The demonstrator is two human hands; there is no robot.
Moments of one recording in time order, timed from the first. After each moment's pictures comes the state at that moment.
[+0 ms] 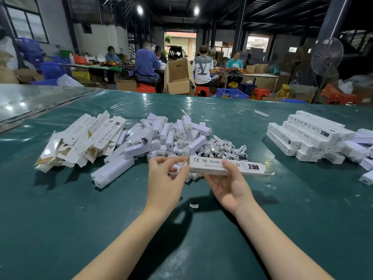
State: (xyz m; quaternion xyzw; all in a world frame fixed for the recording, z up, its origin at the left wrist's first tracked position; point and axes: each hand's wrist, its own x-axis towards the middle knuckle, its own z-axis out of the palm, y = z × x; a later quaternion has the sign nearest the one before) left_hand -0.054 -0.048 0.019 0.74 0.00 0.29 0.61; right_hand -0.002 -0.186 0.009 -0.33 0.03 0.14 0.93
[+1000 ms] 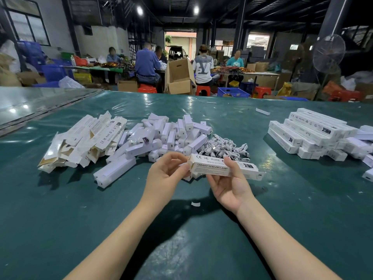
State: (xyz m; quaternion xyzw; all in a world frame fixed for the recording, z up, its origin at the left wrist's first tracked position) left_hand -0.048 -0.036 0.016 0.68 -0.10 0.22 0.70; right_hand -0.004 -0.185 0.011 -0.31 0.05 0.20 0.93
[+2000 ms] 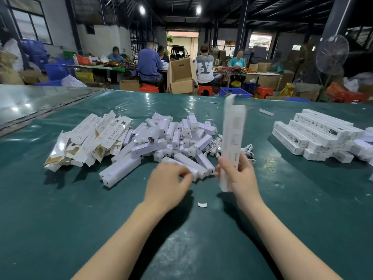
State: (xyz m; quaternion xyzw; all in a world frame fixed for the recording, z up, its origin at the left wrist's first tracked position) left_hand -0.039 -0.019 0.008 0.94 -0.03 0.24 0.25; right_hand -0.008 -0.184 0.011 -0.64 -0.12 -0.09 0.75
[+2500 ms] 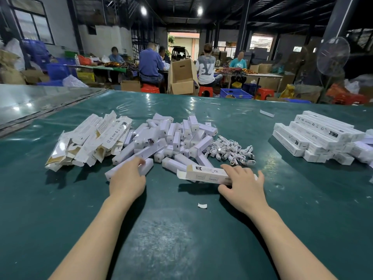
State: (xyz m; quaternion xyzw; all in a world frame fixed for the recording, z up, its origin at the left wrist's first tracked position) left_hand -0.029 0.055 -0.005 0.93 0.19 0.19 0.24; right_hand 0.007 -0.204 -0.008 -0.98 -0.10 -0.13 0.11
